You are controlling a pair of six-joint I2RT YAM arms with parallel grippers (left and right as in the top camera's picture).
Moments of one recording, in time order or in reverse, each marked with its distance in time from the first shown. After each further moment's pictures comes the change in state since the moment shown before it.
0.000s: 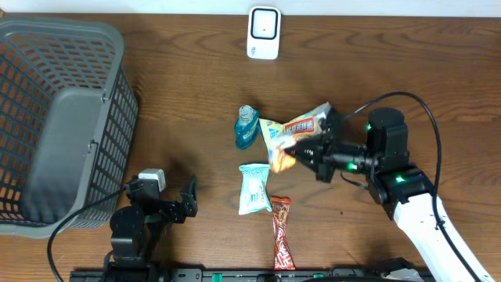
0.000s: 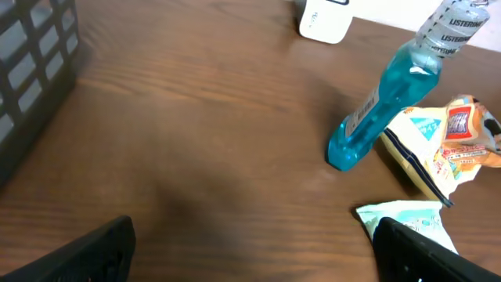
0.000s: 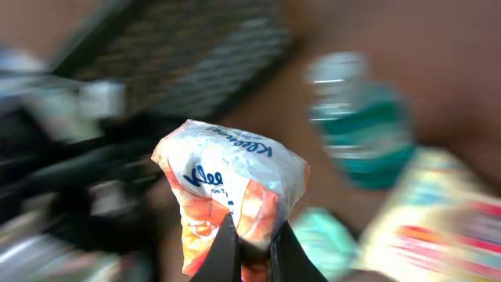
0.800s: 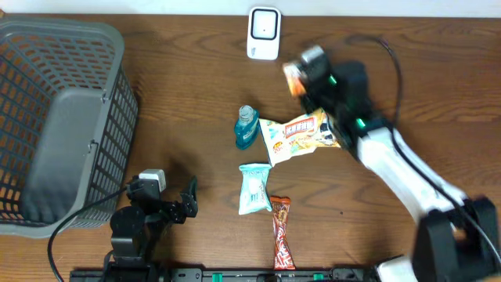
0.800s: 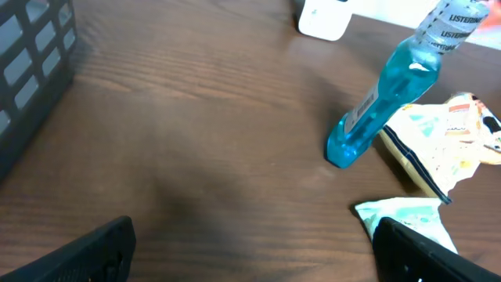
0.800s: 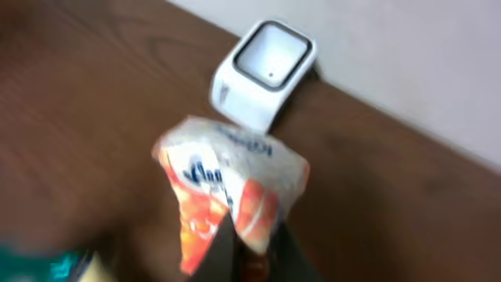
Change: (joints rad) left arm 0.000 0.001 0.001 -0.007 0.003 0.000; right arm 0.093 0.476 0.372 0.158 0.810 -0.311
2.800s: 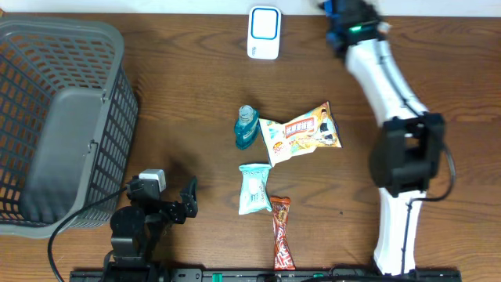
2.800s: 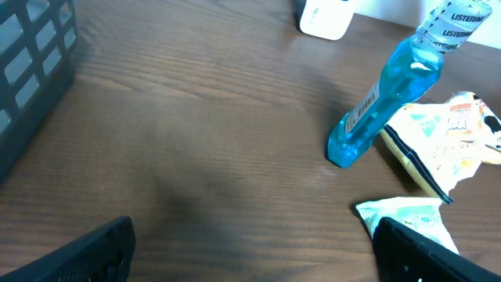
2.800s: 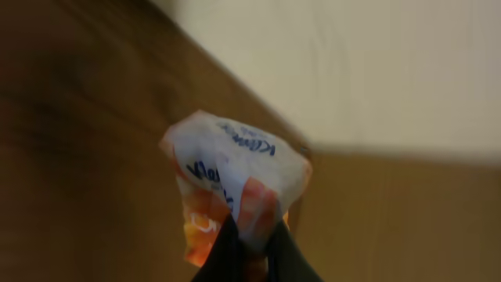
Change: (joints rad) left arm 0.000 0.002 0.000 -0.001 0.000 0.000; right arm -0.182 0.651 0.998 -0.645 0.875 -0.436
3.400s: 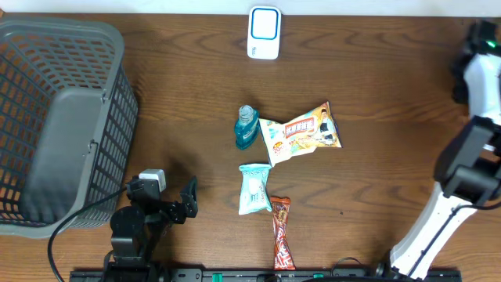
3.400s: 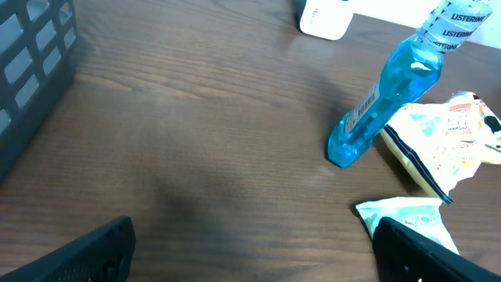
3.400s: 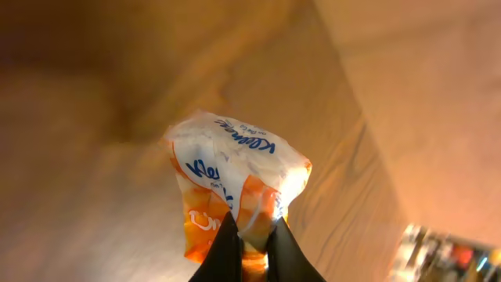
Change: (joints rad) left arm 0.000 0.000 0.000 0.000 0.000 0.000; right arm -0.537 -0.008 -0.101 -0.419 -0.031 0.844
